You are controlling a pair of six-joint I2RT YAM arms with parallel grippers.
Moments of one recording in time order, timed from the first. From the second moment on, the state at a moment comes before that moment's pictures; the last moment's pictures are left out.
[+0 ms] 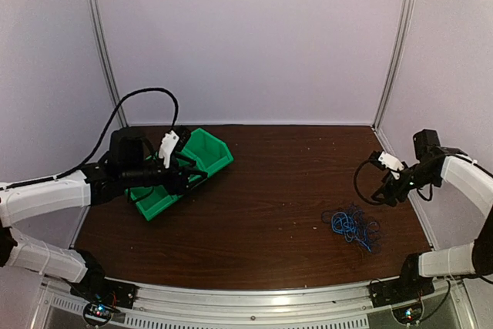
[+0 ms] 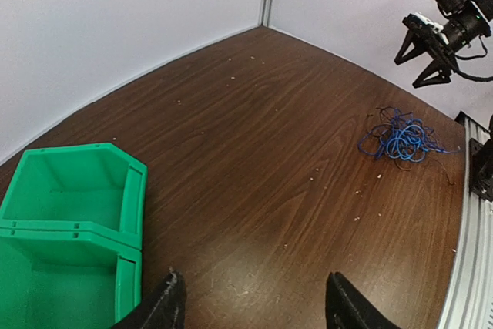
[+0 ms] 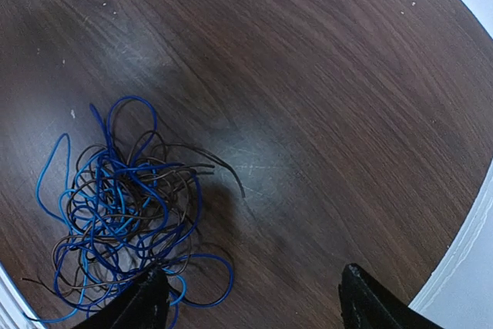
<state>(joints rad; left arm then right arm) -0.62 1.16 0.71 0.06 0.32 0.01 -0.14 1.14 0.81 -0.76 -0.43 -0.85</state>
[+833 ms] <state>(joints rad) -1.00 1.50 0.87 0.08 0.24 -0.04 0.09 1.14 0.71 -0.83 -0.34 -0.99</state>
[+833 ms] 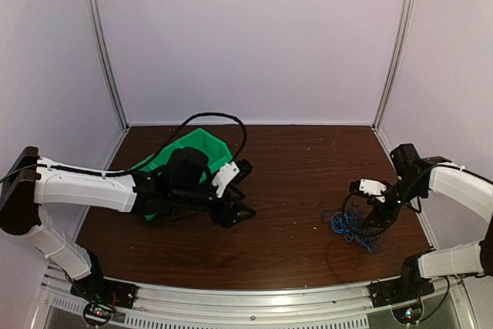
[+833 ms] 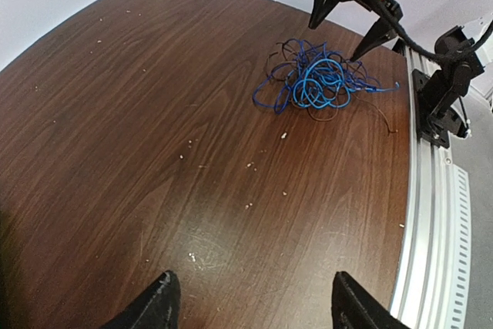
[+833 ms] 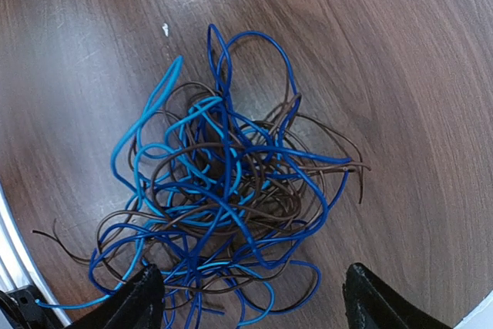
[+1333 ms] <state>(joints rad) -1.00 1.53 0.87 0.20 0.24 -0.12 0.18 1.32 0.71 -0.70 -0.30 -0.95</state>
